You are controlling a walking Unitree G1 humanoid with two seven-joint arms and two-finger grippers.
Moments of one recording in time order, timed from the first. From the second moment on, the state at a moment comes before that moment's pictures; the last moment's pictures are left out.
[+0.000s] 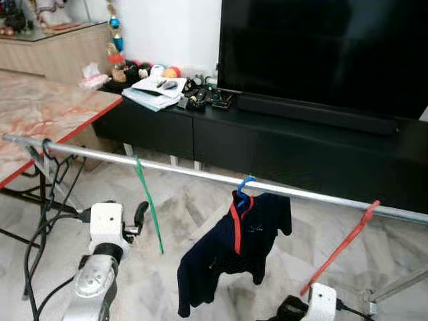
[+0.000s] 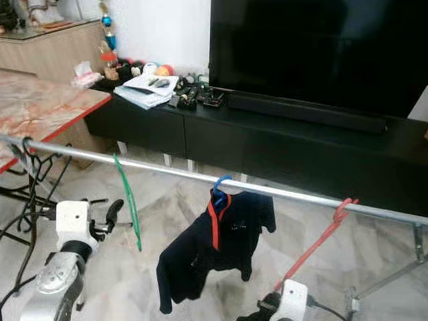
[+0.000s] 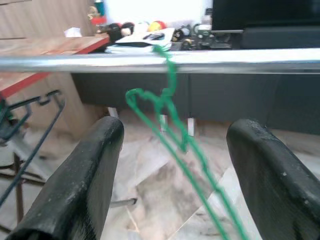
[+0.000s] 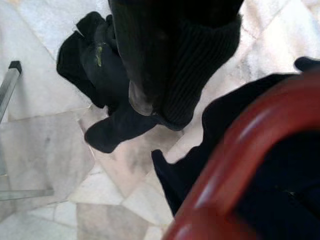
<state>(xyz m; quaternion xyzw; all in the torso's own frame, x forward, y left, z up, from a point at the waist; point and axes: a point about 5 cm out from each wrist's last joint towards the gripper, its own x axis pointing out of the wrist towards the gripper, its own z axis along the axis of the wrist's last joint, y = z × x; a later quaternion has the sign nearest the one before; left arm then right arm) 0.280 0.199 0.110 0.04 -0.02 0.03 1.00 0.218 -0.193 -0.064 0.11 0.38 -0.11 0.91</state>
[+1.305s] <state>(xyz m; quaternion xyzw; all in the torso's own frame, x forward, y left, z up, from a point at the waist) 0.341 0.216 0.113 0.01 0.20 0.07 0.98 0.221 -0.202 -0.061 0.09 0.39 -0.10 0.91</state>
